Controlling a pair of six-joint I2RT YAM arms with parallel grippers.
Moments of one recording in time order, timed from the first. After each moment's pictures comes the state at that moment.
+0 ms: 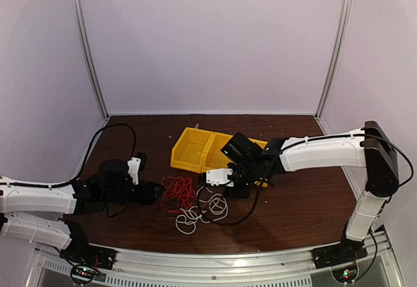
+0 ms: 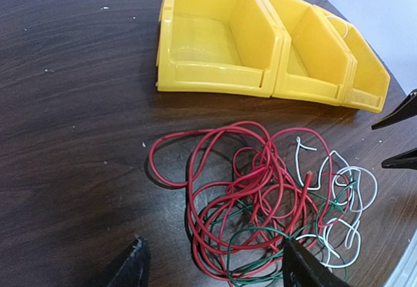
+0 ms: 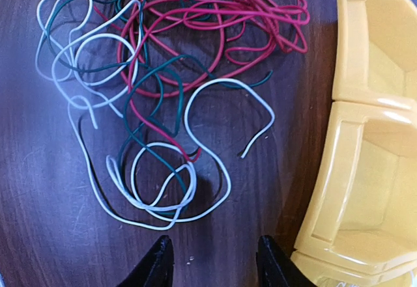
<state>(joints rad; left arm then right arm) -0.82 1.06 0.37 0.10 -0.13 -0.47 0.98 1.78 1.22 -0.49 -0.06 -0.61</state>
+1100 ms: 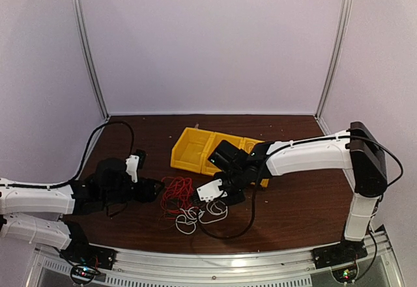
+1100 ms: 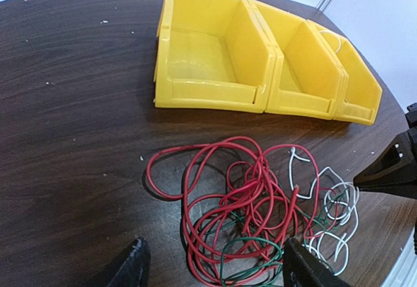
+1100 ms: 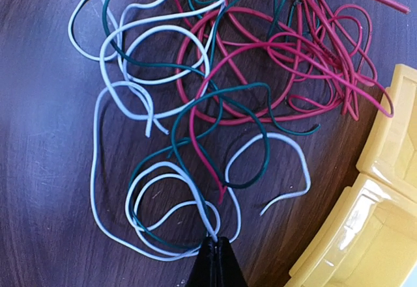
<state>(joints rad) -0.82 1.04 0.37 0.13 -0.13 -0.47 1.04 1.88 1.32 -0.54 -0.04 -0.90</state>
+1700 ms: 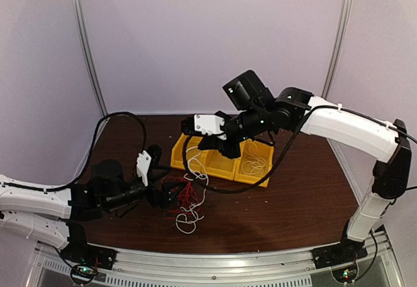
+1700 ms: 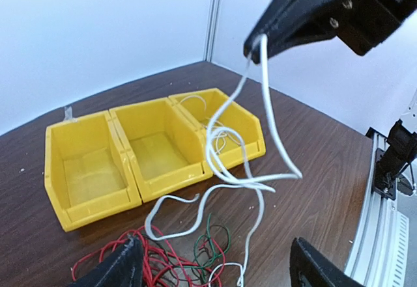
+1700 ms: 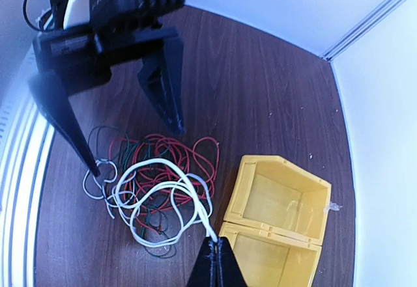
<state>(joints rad) -1.09 1.01 0.42 0.39 -0.15 -0.19 0.99 1.72 1.70 -0.71 -0.22 -0.71</state>
